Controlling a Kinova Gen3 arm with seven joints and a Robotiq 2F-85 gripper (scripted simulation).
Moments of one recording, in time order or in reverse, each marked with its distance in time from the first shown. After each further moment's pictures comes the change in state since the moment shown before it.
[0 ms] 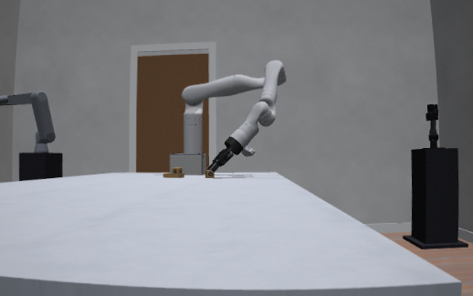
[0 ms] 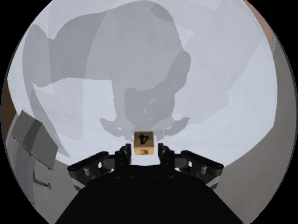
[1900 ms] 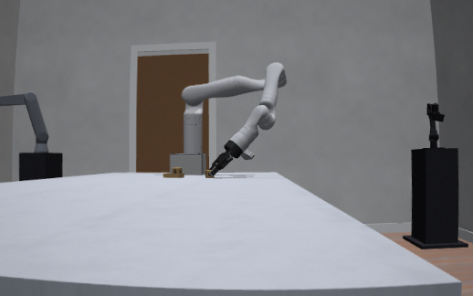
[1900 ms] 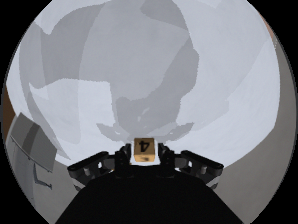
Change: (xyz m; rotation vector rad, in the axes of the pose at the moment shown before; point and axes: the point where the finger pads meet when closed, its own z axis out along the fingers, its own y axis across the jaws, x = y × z) arm 0.008 -0.001 0.011 0.003 -0.006 -0.002
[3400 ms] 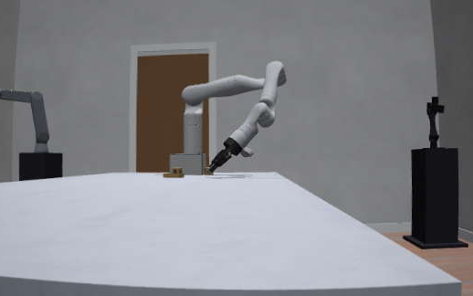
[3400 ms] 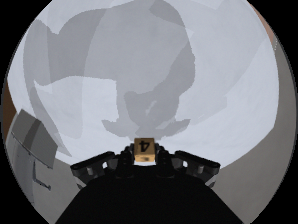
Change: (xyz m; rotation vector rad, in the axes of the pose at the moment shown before) arm -0.010 -0.001 -0.006 0.003 -0.007 -0.004
